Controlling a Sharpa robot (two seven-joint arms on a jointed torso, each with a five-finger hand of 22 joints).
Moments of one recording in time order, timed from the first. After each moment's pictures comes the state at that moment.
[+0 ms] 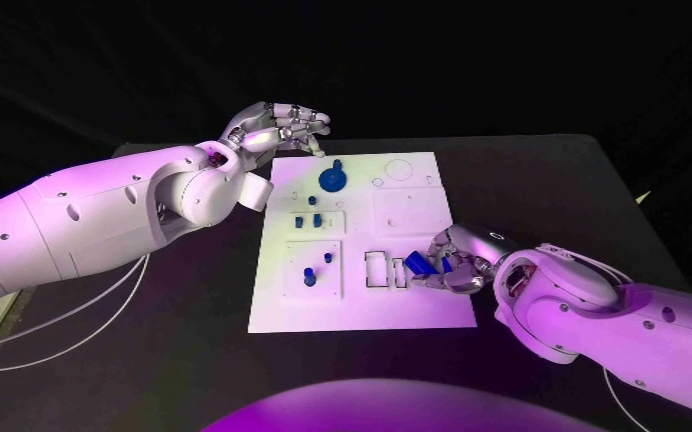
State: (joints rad) left arm 1.16 -0.91 0.02 1.49 -0.16 -0.14 0.35; left_hand 1.33 -0.19 0.54 0.05 0.11 0.85 0.21 0.29 0.31 0.91 0.15 0.44 0.12 0.94 0.09 0.86 0.37 0.17 0.88 0.18 0.69 0.38; right arm 1.05 -0.92 -0.15 1.81 -1.46 -0.35 -0.48; right_hand 1.18 -0.16 0.18 0.27 0.15 0.88 0.10 0.44 0.66 1.40 0.03 1.35 1.31 1.47 -0.04 1.55 1.31 0.08 1.46 0.07 1.20 1.31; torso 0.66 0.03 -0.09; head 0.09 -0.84
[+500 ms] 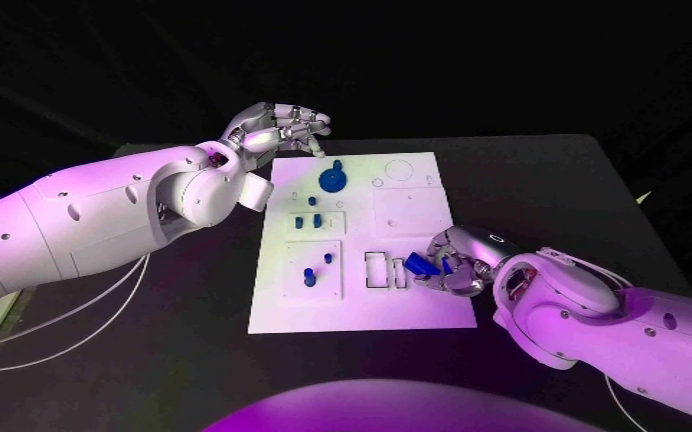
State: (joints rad) left arm 1.16 -0.91 0.02 1.49 -0.16 -0.14 0.35; left_hand 1.33 -0.18 0.54 0.05 0.11 0.85 0.21 0.29 0.31 0.91 0.15 0.44 0.12 0.94 0.09 0.86 0.37 0.17 0.88 0.18 0.69 0.37; right arm 1.04 -0.92 -0.16 1.82 -1.48 -0.38 -0.48; right_hand 1.25 -0.13 0.26 0.26 0.16 0.90 0.11 0.43 0.65 1.43 0.01 1.37 1.31 1.47 -0.05 1.55 1.31 0.08 1.47 0.06 1.21 1.31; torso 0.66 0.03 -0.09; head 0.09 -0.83
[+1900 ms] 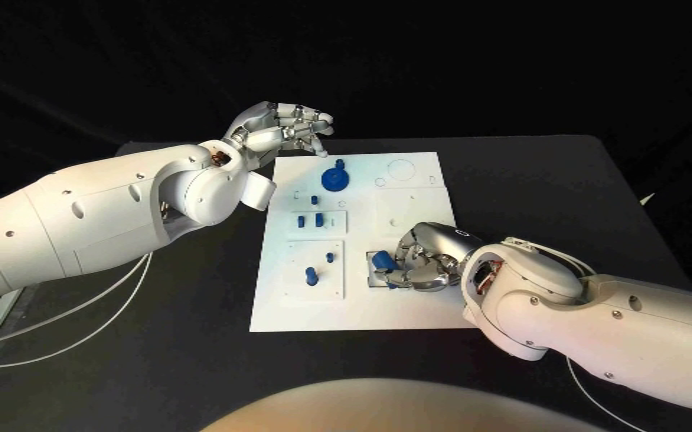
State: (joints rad) left arm 1.16 -0.91 0.02 1.49 -0.16 -0.14 0.35; left_hand 1.33 -0.18 0.54 0.05 0.11 0.85 0.21 0.29 0.31 0.91 0.15 0.44 0.12 0.94 0.09 0.86 0.37 0.17 0.88 0.18 0.69 0.37; right arm 1.08 -0.81 -0.15 1.83 -1.39 -0.32 -0.49; right_hand 1.04 -0.10 0.24 0.29 0.20 0.97 0.08 0.45 0.69 1.44 0.00 1.38 1.31 1.47 -0.06 1.56 1.31 0.08 1.46 0.05 1.22 1.31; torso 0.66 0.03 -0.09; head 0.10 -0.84
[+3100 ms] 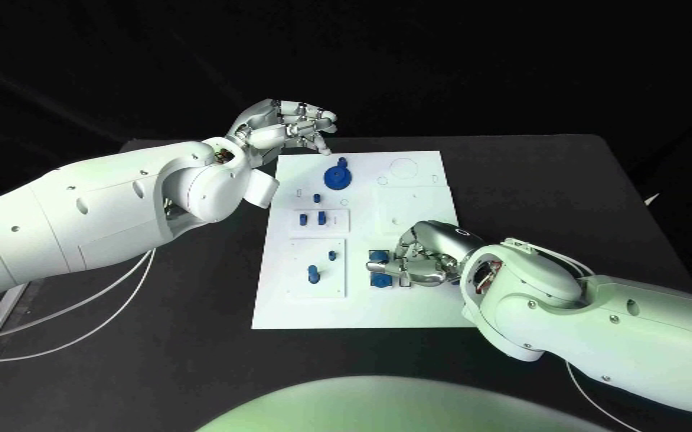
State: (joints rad) left arm 1.16 -0.91 0.02 1.49 -0.16 -0.14 0.35; left_hand 1.33 -0.18 0.54 0.05 0.11 0.85 0.21 0.29 0.31 0.90 0.15 0.44 0.12 0.94 0.09 0.86 0.37 0.17 0.88 0.18 0.68 0.37; right arm 1.07 -0.81 -0.15 1.83 -1.44 -0.34 -0.49; right_hand 0.87 -0.01 -0.08 0.29 0.06 0.96 0.06 0.48 0.73 1.44 0.00 1.36 1.31 1.46 -0.06 1.56 1.31 0.08 1.47 0.04 1.21 1.31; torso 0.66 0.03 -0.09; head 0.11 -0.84
